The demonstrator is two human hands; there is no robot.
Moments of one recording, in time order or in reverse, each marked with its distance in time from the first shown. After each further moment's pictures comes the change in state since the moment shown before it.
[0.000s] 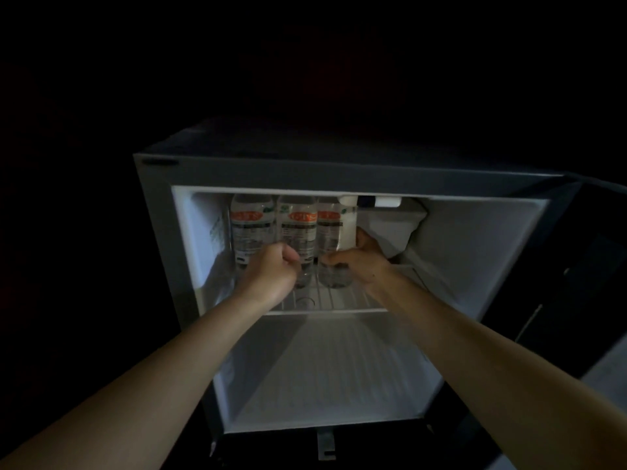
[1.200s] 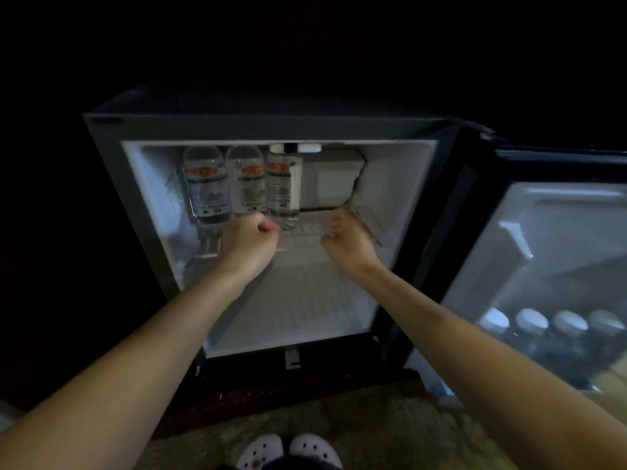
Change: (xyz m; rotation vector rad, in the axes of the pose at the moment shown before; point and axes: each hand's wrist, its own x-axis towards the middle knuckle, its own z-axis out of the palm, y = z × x) left_hand -0.072 0.032 0.019 -0.048 0.038 -0.026; right_hand -0.108 0.005 -0.038 -0.523 0.192 -0.148
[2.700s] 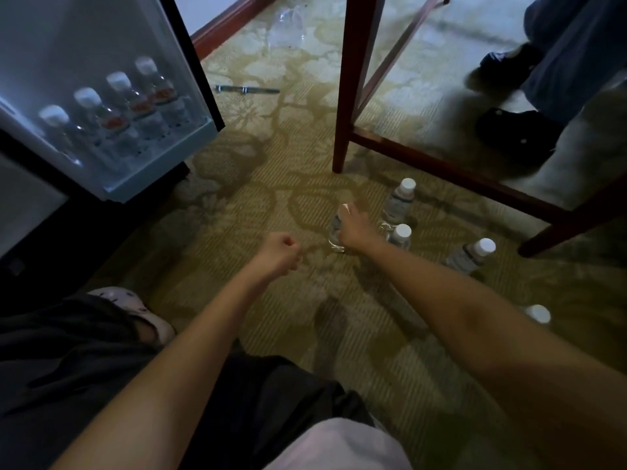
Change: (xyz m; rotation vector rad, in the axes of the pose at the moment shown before) left_hand -0.512 0.072 0.291 0.253 -1.160 0.023; right_hand -0.552 0.339 -0.258 -0.403 0.029 0.907
